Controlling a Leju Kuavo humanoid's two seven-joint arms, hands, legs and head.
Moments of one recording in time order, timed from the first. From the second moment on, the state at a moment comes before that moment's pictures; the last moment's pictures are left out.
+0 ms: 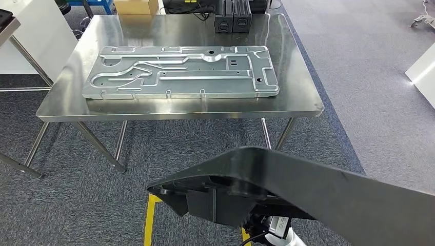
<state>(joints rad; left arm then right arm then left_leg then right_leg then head) -0.08 -0.03 1.35 -0.25 -1.01 0.04 -0.26 -0.13 -0.03 0.57 -1.68 0.08 0.28 -0.54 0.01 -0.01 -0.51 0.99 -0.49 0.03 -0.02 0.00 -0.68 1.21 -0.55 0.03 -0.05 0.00</state>
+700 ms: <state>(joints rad) -0.08 -0.04 1.35 -0.25 -1.00 0.05 -0.26 -0.12 -0.02 0.57 -1.69 0.09 0.29 -0.53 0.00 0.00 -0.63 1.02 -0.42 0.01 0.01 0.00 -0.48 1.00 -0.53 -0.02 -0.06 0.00</state>
